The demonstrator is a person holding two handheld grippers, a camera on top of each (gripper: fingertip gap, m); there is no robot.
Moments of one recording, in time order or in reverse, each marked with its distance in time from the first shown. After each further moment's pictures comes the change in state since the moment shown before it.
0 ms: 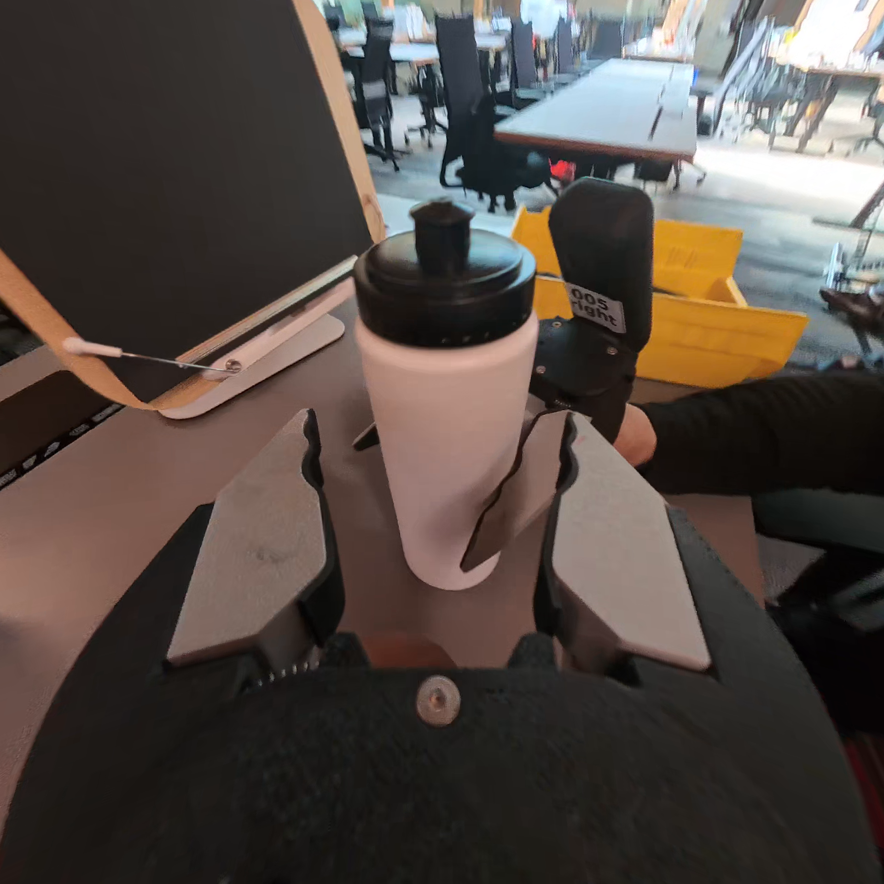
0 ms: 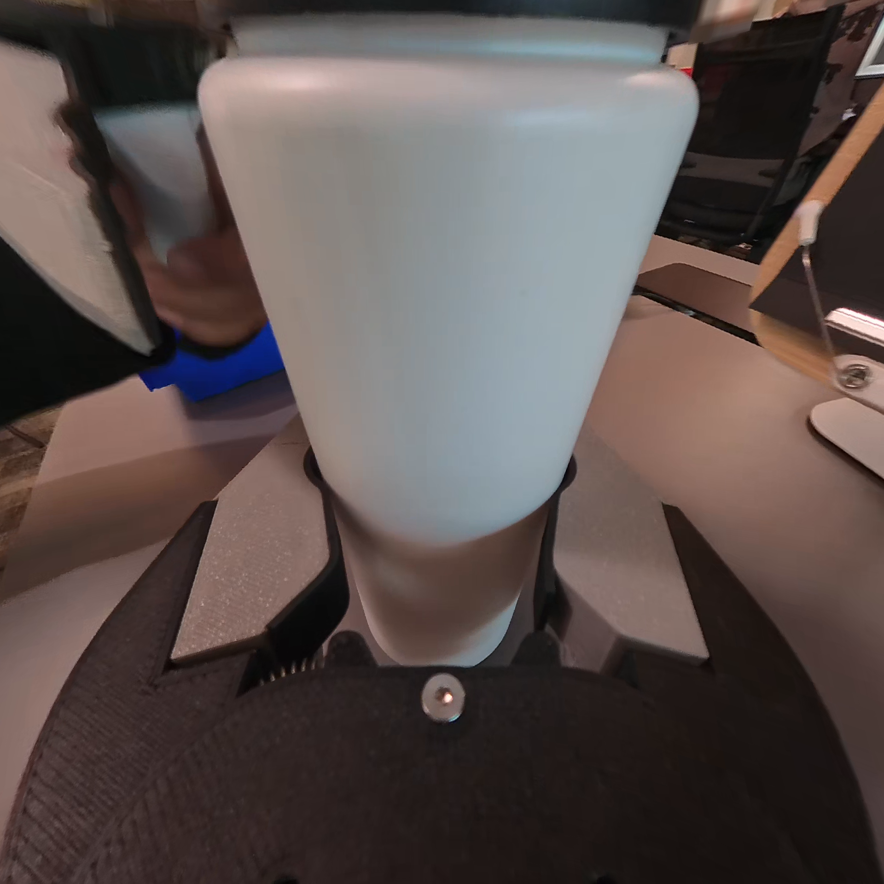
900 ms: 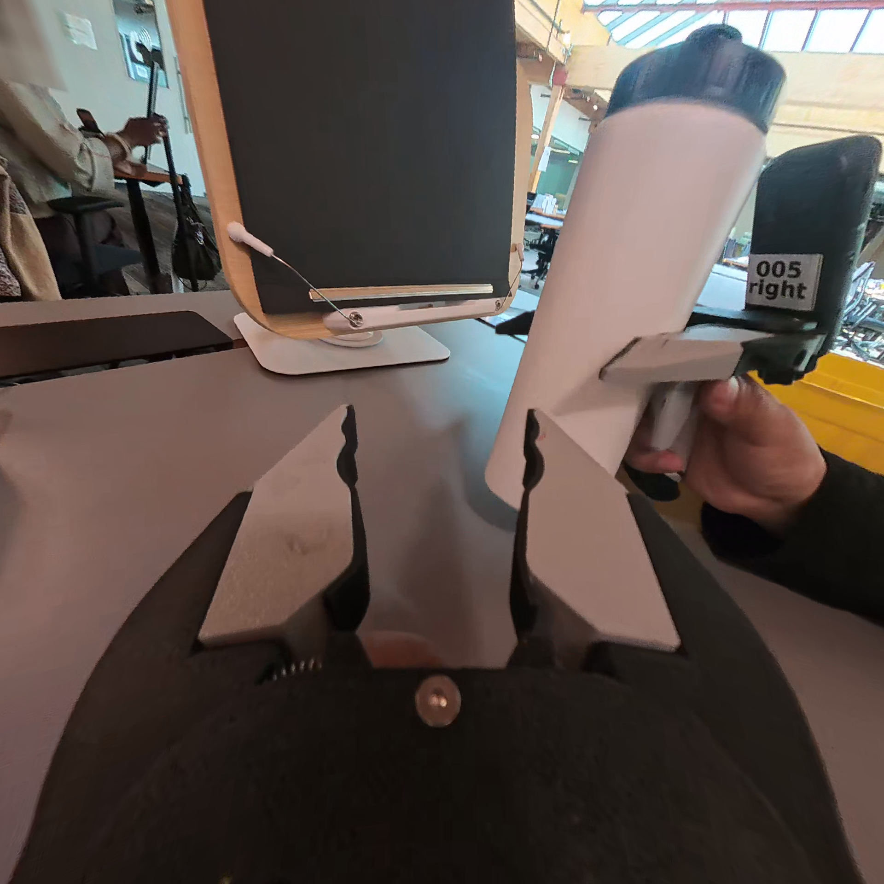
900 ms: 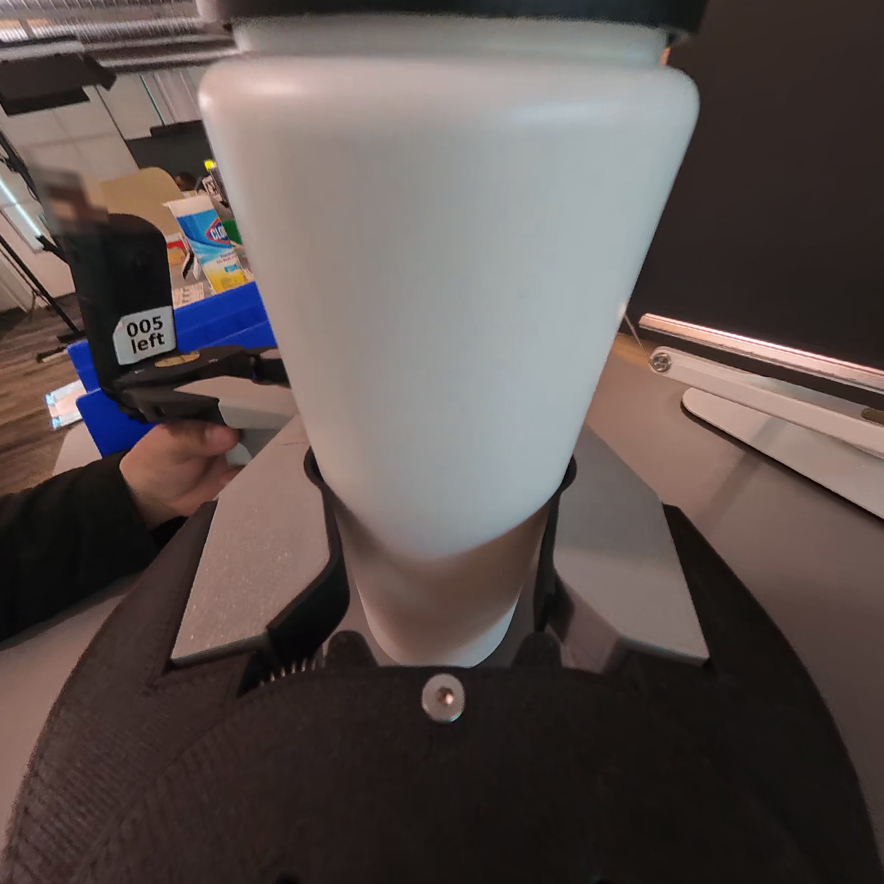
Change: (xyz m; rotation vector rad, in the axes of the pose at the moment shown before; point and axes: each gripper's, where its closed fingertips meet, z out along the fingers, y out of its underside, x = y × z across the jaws) left arm -0.063 0.052 0.013 0.261 -0.255 -0.202; right arm 0.055 -0.022 -0.036 0.126 0.107 0.134
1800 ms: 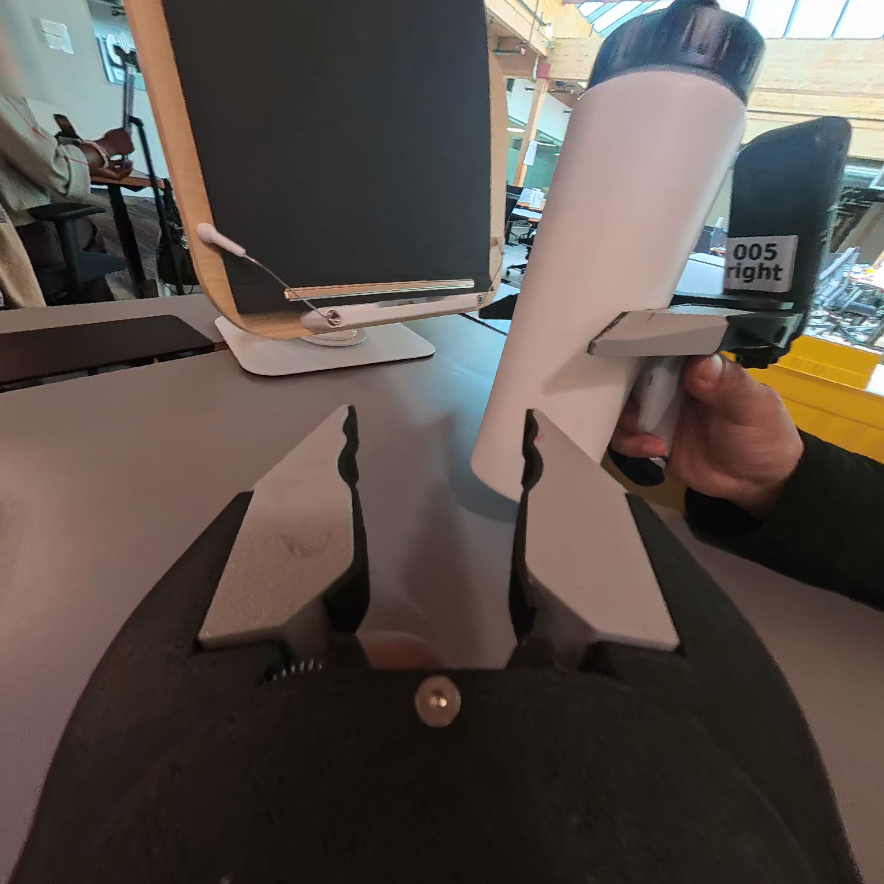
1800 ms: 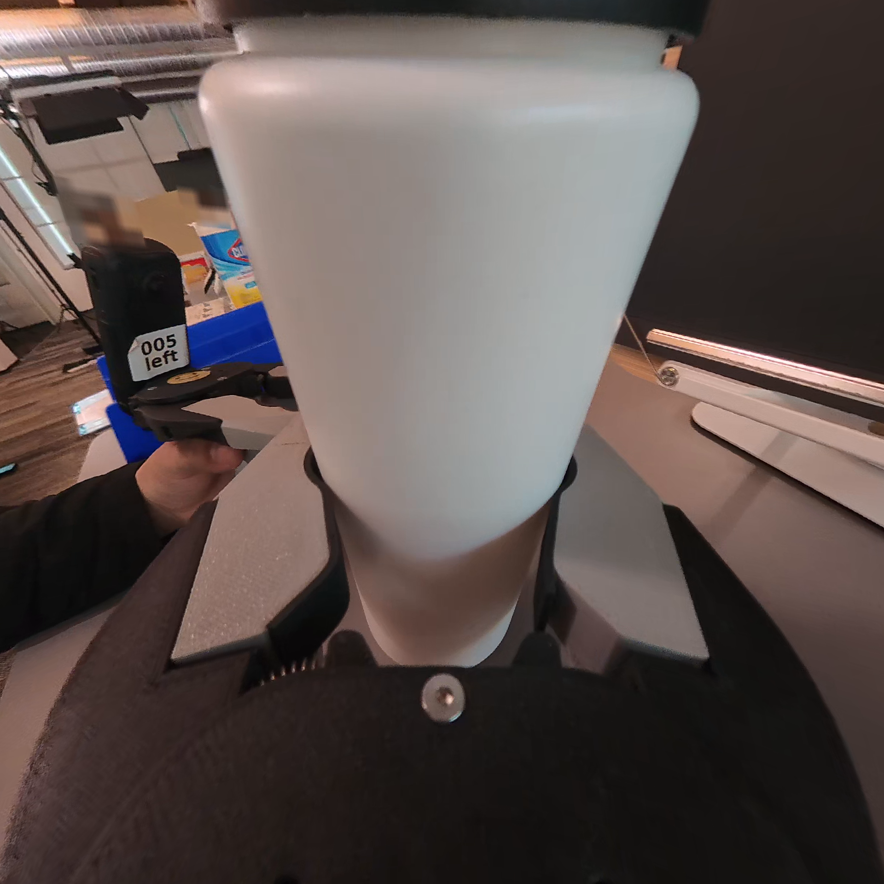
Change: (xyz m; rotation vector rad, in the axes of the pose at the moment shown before) left arm 0.012 0.001 -0.003 -0.005 0.029 0.024; right arm -0.005 -0.007 -0.004 0.035 -0.031 0.003
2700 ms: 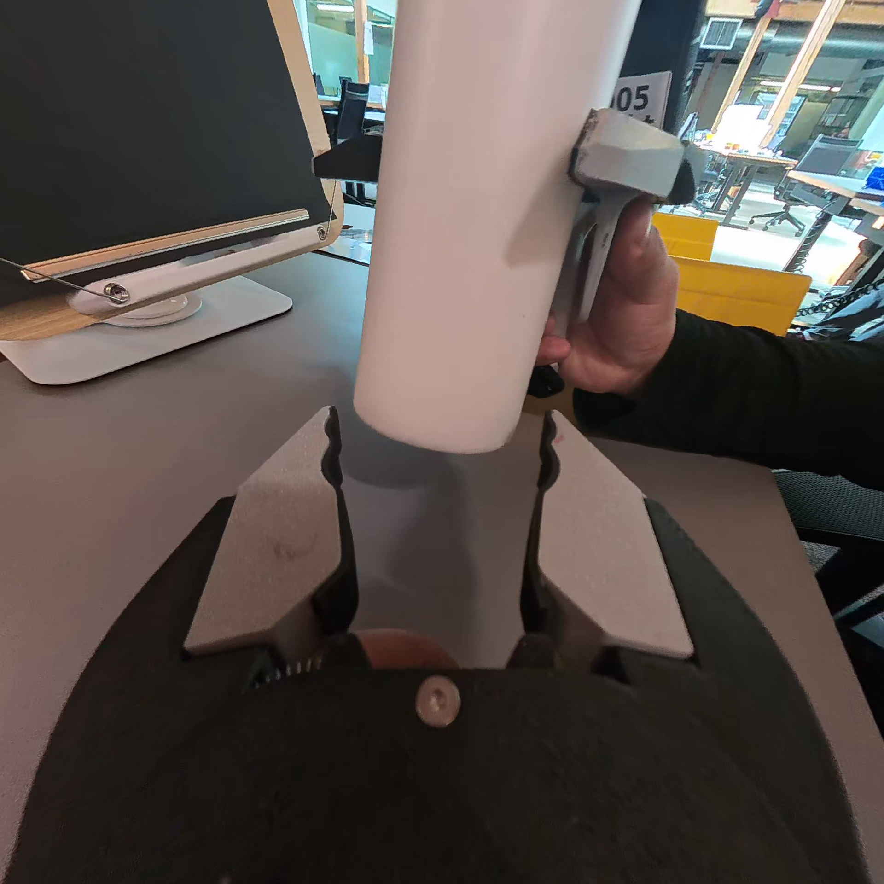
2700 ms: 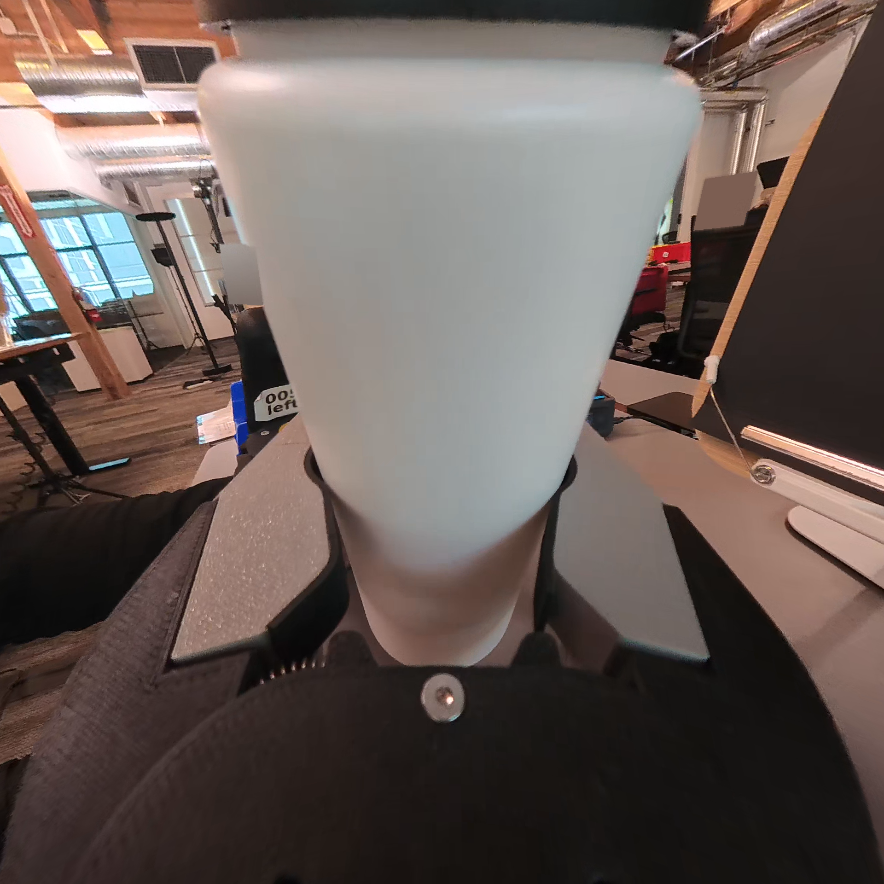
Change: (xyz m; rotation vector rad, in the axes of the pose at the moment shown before) left arm 0.069 0.030 0.004 -0.162 0.301 0.113; right arm -0.046 -0.031 -0.016 0.147 -0.213 -0.046
